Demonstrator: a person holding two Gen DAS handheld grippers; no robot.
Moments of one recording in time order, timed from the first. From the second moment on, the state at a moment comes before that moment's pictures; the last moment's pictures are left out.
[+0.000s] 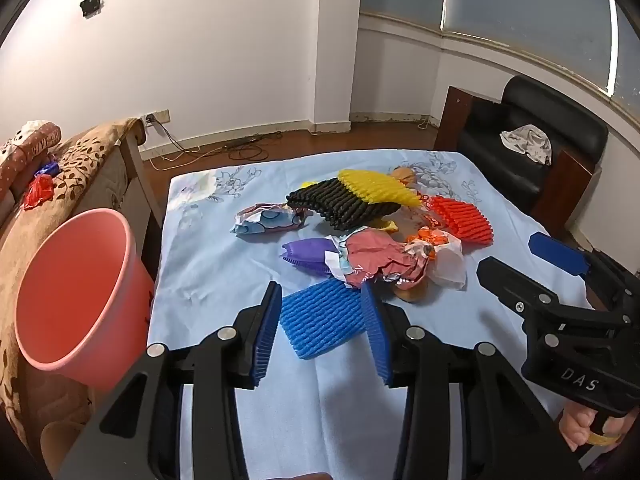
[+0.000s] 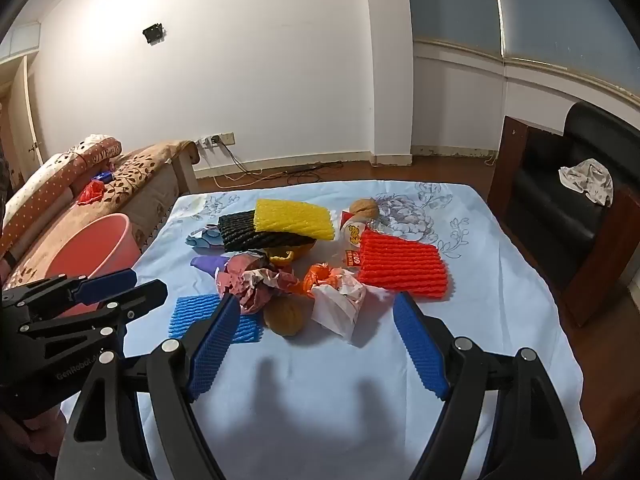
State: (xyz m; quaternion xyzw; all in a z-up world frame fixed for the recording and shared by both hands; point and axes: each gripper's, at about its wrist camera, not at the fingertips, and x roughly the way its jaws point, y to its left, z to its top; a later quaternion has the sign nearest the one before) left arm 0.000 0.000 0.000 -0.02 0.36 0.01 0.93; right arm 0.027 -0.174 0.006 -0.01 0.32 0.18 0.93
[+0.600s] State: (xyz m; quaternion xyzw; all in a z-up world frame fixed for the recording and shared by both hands) left arm 0.000 0.005 -0.004 -0.04 0.36 0.01 0.93; right arm 0.030 -0.171 0.006 -0.01 0.32 0.18 0.93
